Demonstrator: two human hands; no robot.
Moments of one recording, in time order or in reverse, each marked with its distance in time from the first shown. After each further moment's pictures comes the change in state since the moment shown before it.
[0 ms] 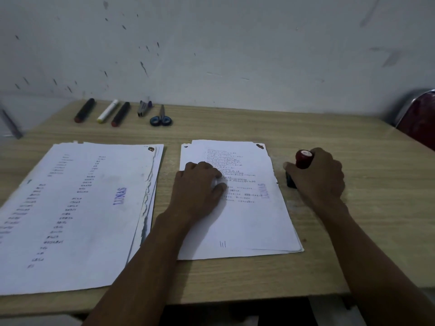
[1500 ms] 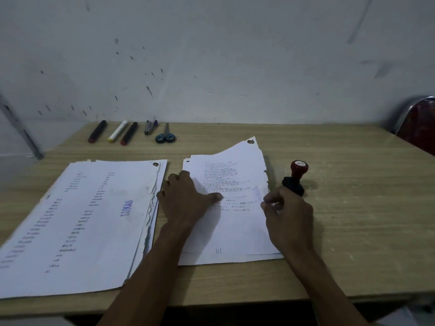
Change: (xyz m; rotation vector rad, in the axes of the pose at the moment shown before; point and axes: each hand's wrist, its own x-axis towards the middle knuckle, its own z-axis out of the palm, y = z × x) left_hand -0.009 0.019 -0.021 -0.043 0.106 -0.500; right_hand -0.090 -0.005 -0.001 0.316 -0.098 -0.207
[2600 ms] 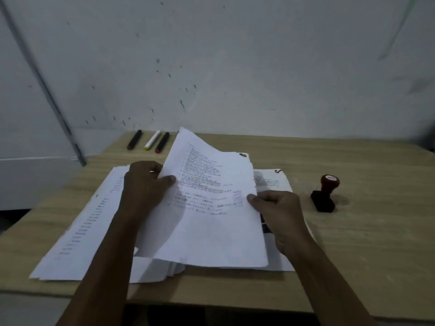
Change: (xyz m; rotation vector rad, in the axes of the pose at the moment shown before) left_hand 0.021 -0.074 -0.116 -0.361 0.195 -0.001; right_hand 0.003 -0.076 0.019 0.631 -0.347 0.342
